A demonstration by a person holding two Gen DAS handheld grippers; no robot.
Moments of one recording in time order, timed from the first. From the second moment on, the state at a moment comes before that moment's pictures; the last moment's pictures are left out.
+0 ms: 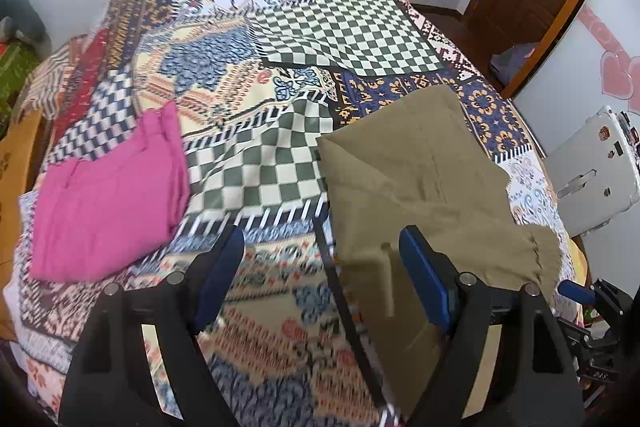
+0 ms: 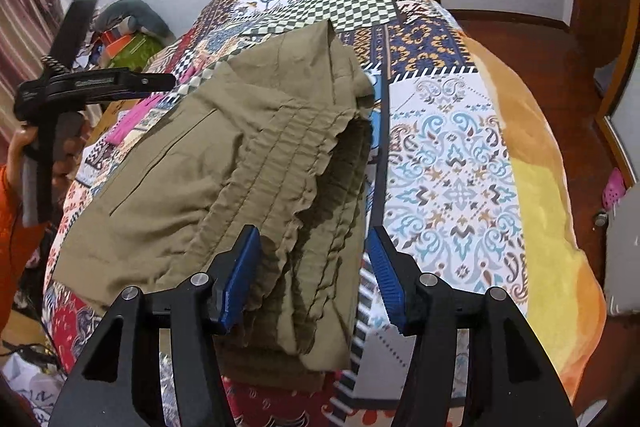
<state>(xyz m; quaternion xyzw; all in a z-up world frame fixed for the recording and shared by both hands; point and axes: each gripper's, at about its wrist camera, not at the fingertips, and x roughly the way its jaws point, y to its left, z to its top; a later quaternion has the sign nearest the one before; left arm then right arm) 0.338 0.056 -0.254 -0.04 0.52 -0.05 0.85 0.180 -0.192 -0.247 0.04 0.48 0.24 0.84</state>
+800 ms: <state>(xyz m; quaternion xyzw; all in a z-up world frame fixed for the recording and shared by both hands) 0.389 0.041 -0.291 -0.08 0.53 -0.13 0.83 0.193 -0.210 -0.233 0.07 0.45 0.20 0.87</state>
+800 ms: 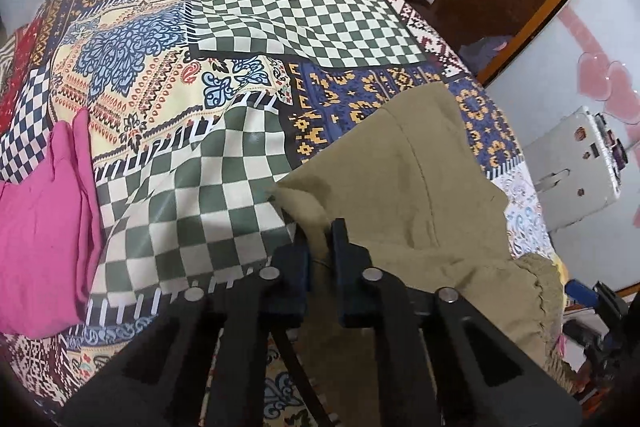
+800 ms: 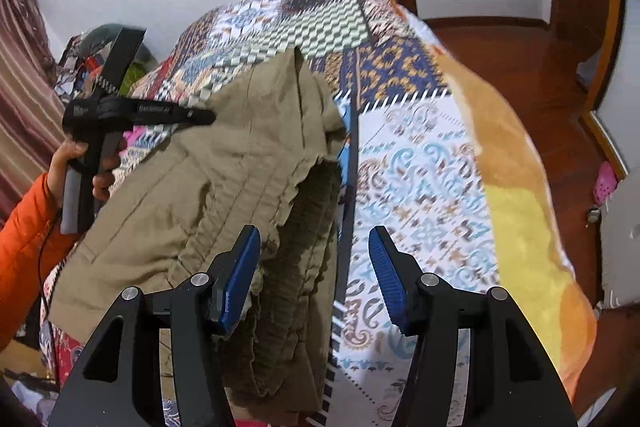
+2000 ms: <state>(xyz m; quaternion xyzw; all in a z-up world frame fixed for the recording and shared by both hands) 0.112 0.139 -0.232 -0.15 0.48 0.01 0.87 0.158 -0.151 -0.193 -0.01 0.41 0.26 0.87</state>
